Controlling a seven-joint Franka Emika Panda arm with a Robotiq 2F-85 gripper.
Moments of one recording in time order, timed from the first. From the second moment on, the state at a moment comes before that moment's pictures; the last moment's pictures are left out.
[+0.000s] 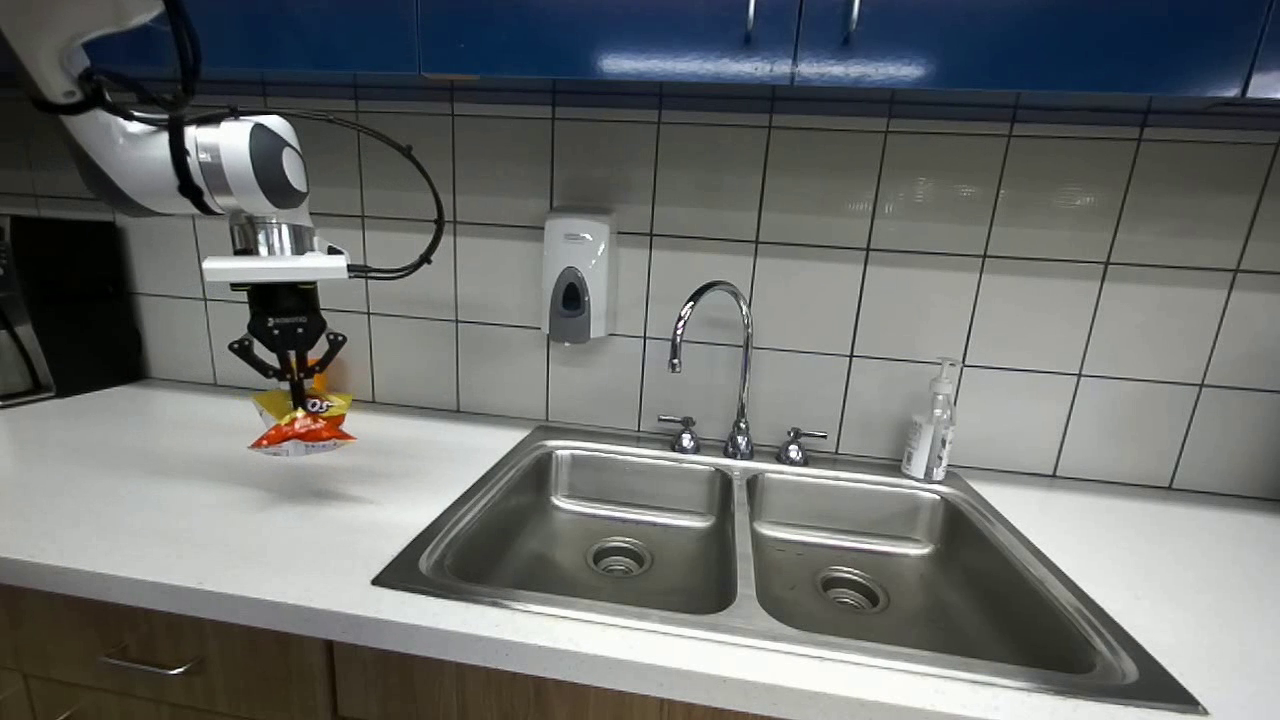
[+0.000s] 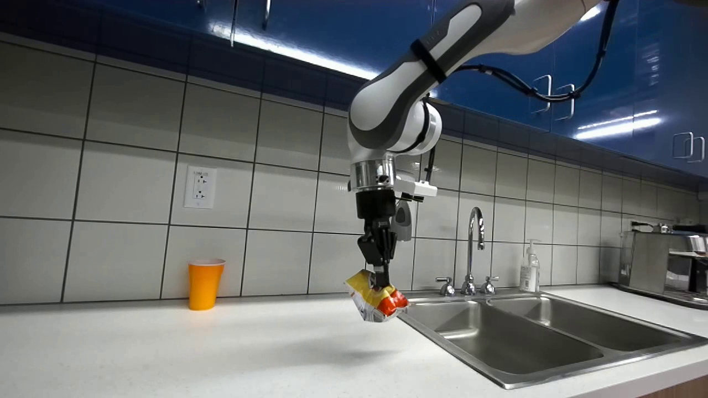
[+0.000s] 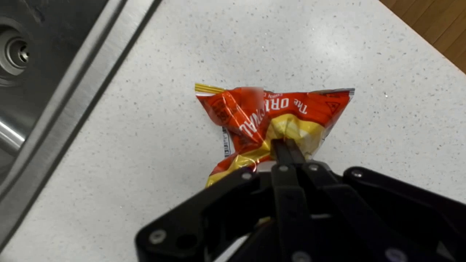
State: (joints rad) arm 0.20 0.17 0.17 -2.03 -0.16 2.08 -0.27
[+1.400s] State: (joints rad) arm -0.01 0.03 -0.04 -2.19 -0.16 2.15 -0.60
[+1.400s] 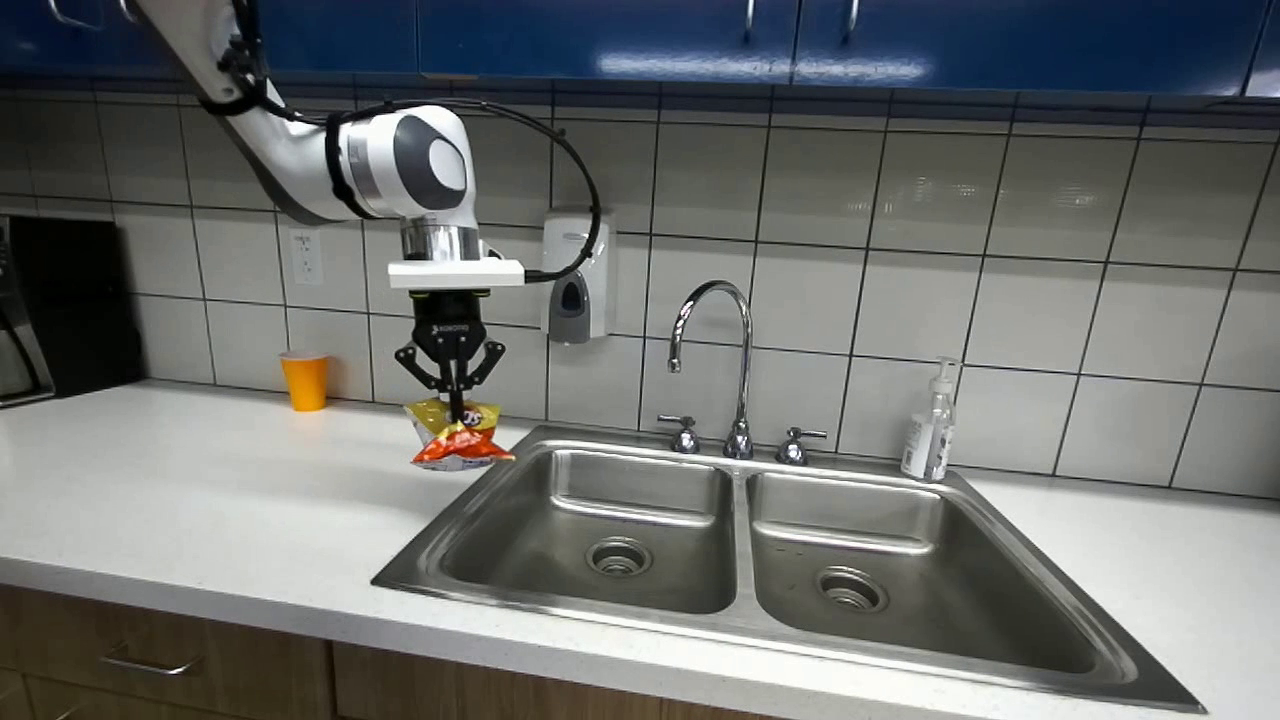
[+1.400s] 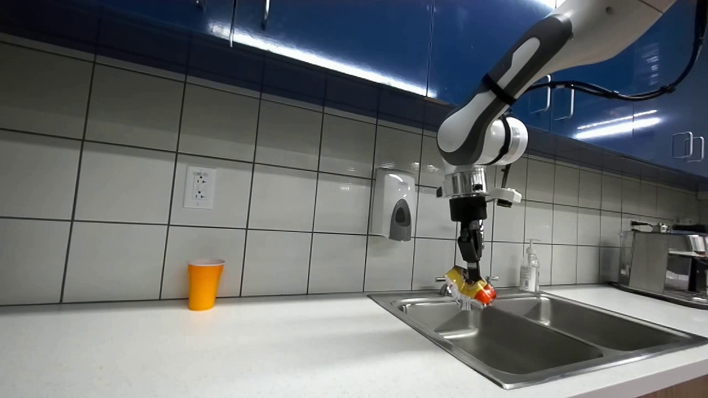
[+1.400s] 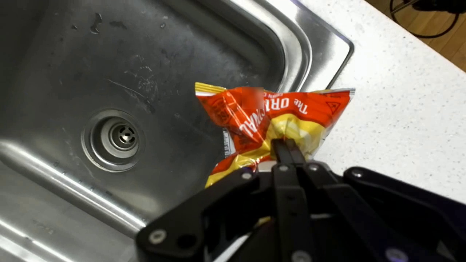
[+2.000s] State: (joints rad) arm -0.09 0.11 -0.10 -2.18 -0.15 2.23 -0.69
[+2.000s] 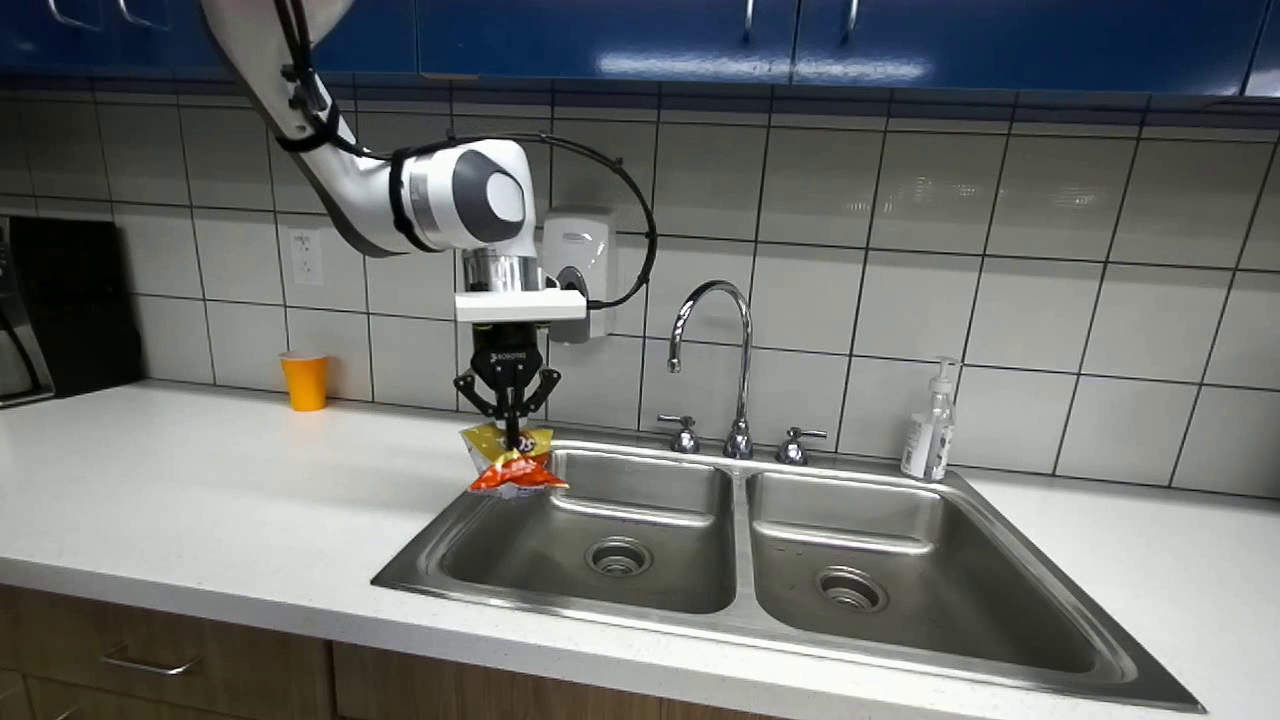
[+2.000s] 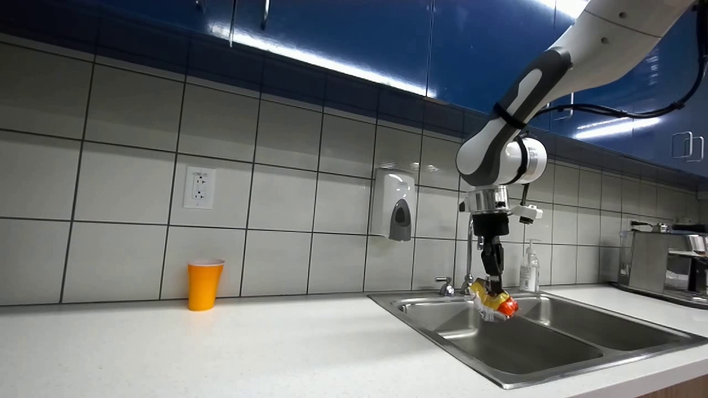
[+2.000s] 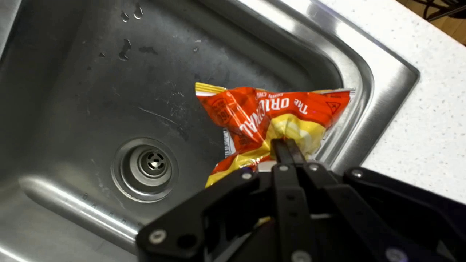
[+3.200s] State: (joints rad) arm -0.21 0.42 -0.11 -1.99 -0.10 2.29 -0.77
